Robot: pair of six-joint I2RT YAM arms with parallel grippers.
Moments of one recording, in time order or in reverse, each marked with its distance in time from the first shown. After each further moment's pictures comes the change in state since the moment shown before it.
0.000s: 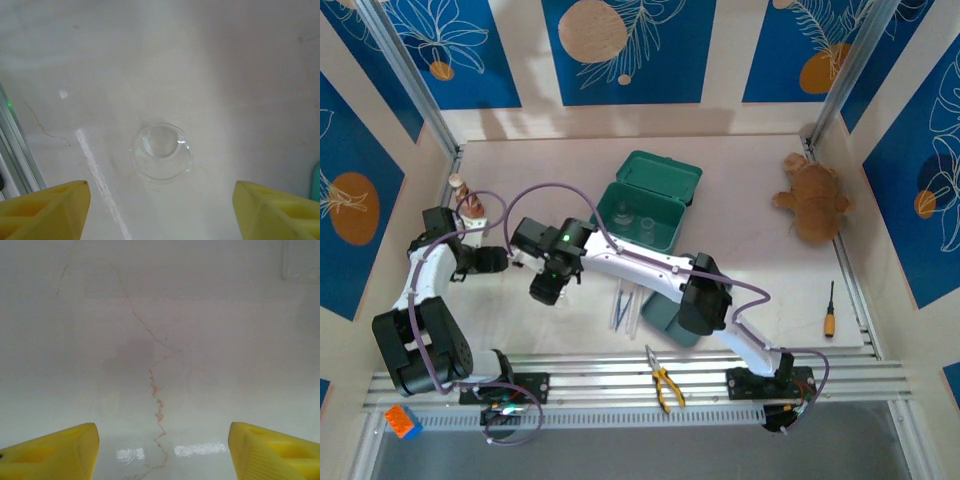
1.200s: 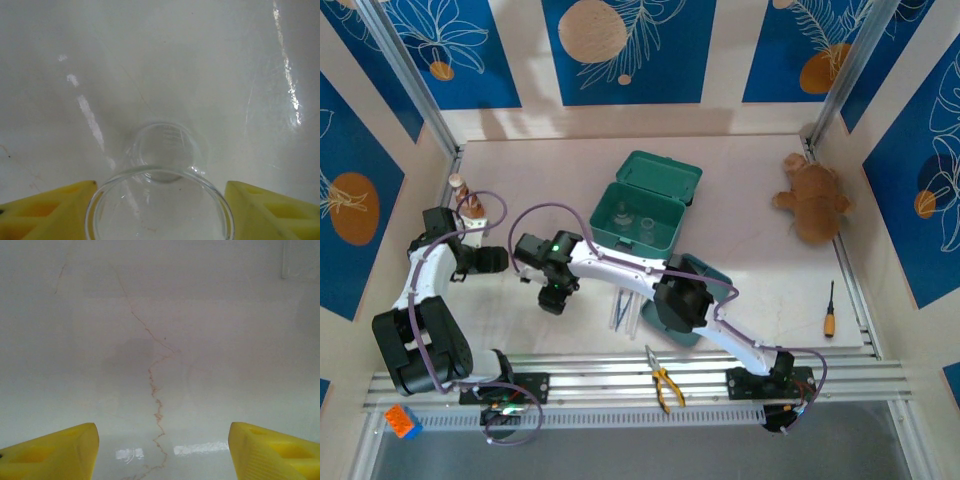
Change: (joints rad) left arm 0.000 0.005 0.000 0.000 0.003 0.000; right arm -0.026 0.180 0.023 -0.007 -0.048 -0.043
